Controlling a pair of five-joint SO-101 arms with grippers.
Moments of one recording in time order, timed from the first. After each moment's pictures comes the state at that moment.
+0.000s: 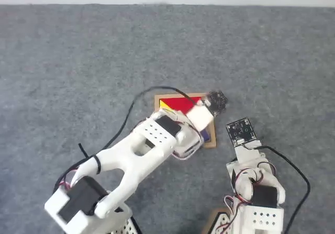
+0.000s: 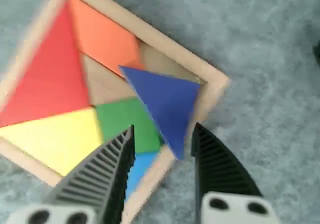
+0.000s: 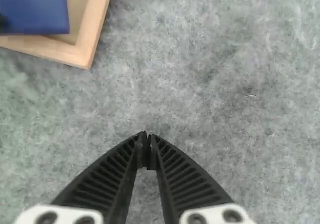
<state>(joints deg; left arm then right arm) 34.9 -6.3 41.9 48.2 -9.4 1.9 -103.0 95.5 75.3 24.2</state>
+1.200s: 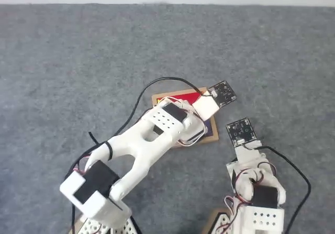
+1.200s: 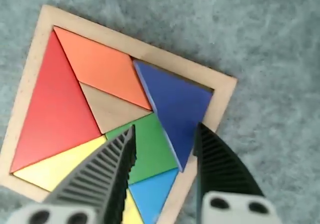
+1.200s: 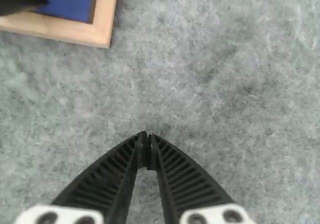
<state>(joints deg) 32.7 4.5 31.0 47.7 -15.2 1.9 -103.0 95.5 75.3 24.2</state>
